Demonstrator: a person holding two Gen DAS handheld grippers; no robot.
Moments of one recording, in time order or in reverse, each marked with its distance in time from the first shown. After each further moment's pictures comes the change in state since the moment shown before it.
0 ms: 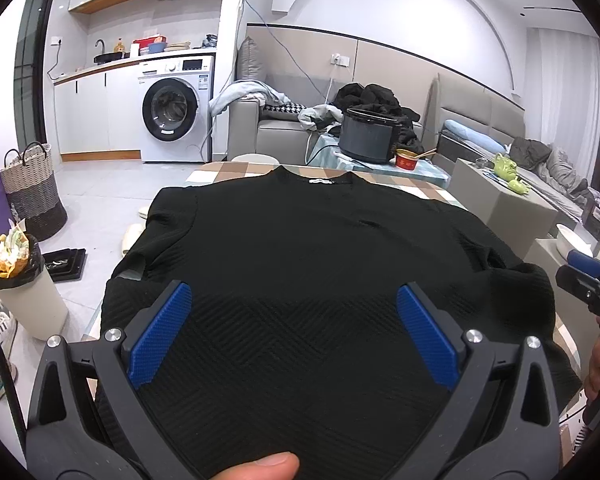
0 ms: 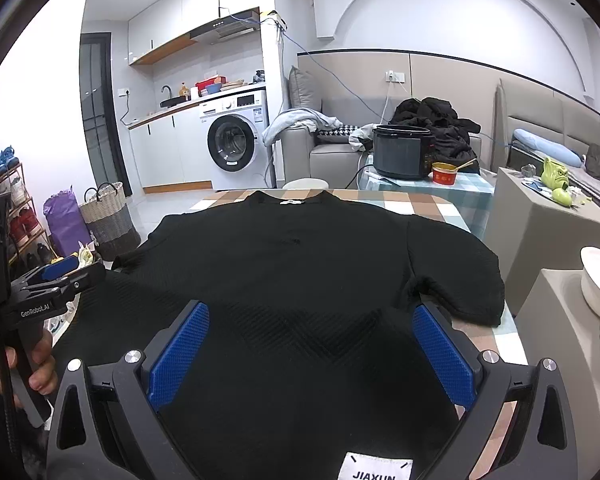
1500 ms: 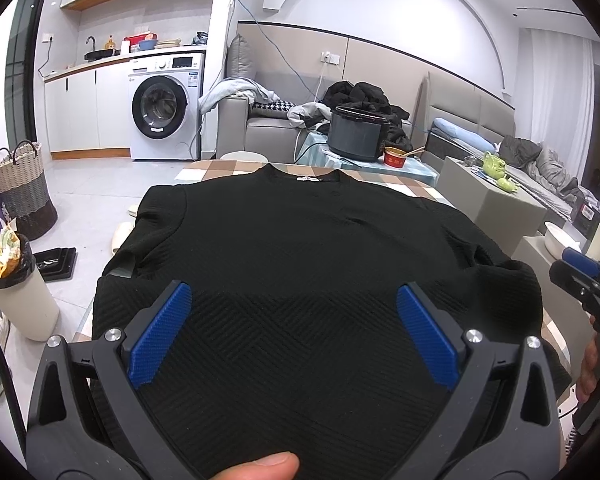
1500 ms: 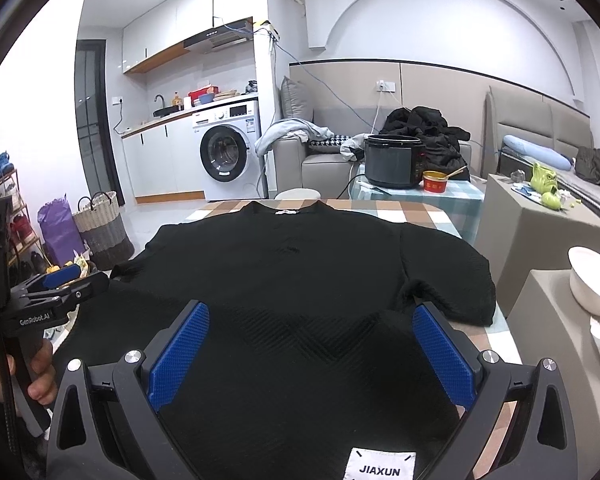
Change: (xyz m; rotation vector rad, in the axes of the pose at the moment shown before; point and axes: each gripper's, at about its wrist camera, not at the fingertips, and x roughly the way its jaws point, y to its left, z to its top) left arm -0.003 0.001 -0.001 -0.007 0.011 -0.045; right arm -0.017 0.009 -0.003 0.017 -0.040 -0.033
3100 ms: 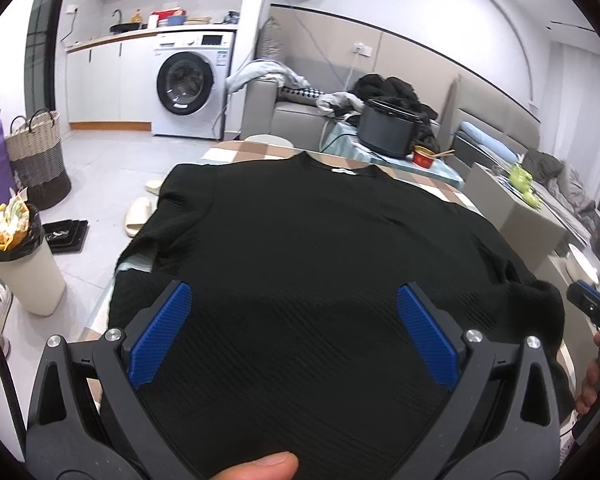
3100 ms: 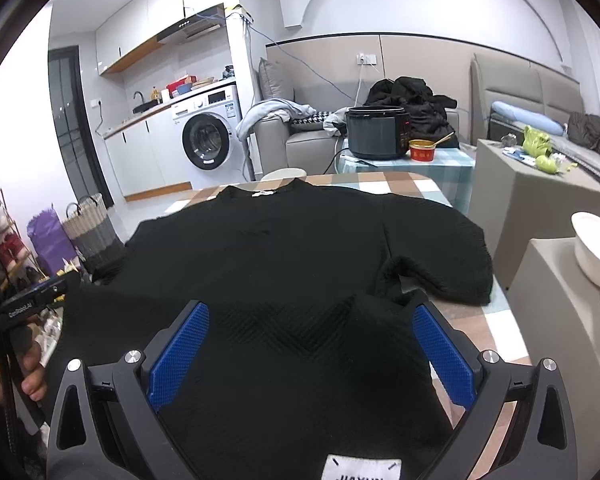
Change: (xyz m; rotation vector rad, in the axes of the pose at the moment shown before) left arm 0.037 0.054 0.012 -0.100 0.058 0.063; right arm 0.032 -0.037 0.004 0.098 0.083 -0.011
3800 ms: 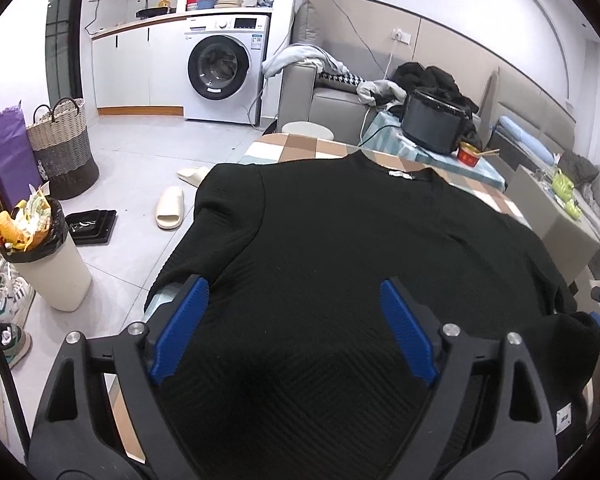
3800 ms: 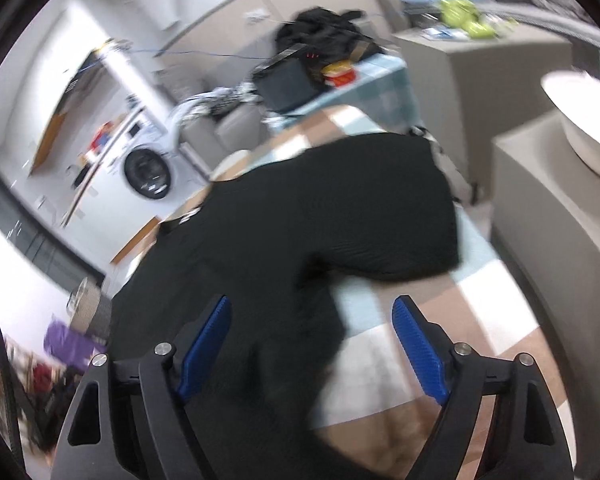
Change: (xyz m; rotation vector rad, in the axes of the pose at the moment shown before) left arm 0.067 0.052 0.049 -0.033 0.076 0.123; right arm 0.077 -0.134 0.030 0.510 0.193 -0.038
